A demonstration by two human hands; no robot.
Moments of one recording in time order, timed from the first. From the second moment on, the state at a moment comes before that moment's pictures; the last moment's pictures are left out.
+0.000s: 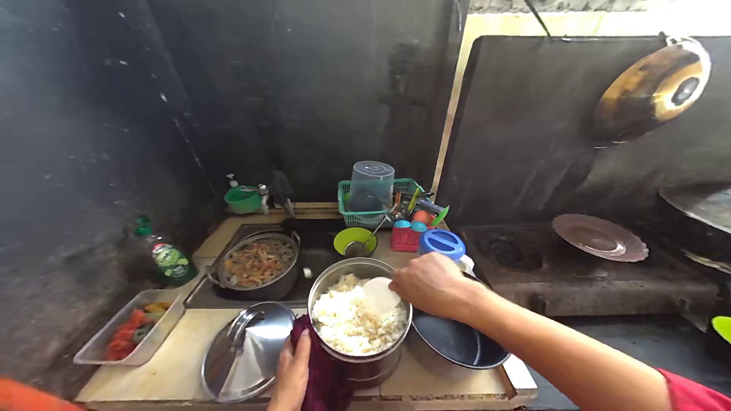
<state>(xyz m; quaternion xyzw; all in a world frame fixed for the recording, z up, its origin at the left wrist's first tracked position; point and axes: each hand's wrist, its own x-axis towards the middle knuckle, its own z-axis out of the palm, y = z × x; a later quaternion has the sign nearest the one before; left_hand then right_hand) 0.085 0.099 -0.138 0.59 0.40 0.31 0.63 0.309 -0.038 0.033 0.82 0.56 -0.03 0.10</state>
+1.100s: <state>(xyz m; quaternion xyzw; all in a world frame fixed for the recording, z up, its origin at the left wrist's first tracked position) 0.086 0.112 -0.145 0.63 0.37 0.26 0.63 0.310 0.031 -0.025 0.83 0.52 -0.18 0.06</state>
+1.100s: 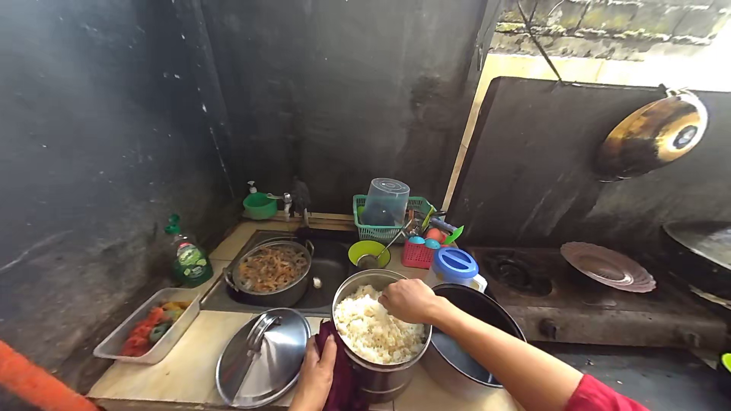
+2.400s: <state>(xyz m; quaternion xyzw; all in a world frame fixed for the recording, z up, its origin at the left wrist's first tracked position) 0.083 0.111 -0.140 0.66 0.37 0.27 0.60 0.374 -0.087 -0.021 0.83 0.45 -0.17 -0.28</state>
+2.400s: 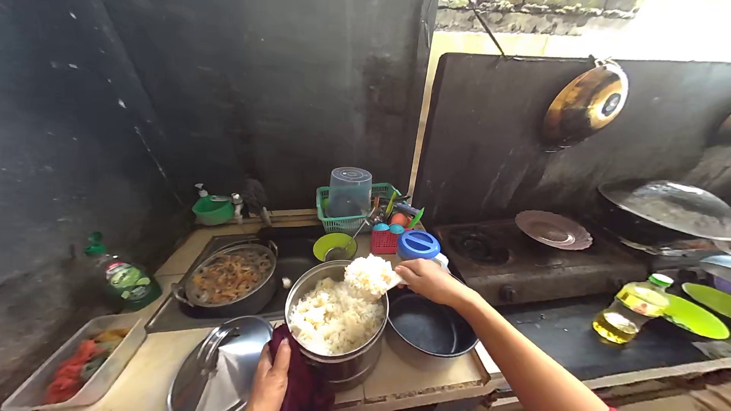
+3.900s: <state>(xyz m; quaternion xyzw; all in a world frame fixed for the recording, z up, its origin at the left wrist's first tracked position) 0.076 0.113 -0.132 0.65 0.36 0.19 0.64 0.339 0.021 -0.025 0.74 0.66 -0.09 0.03</state>
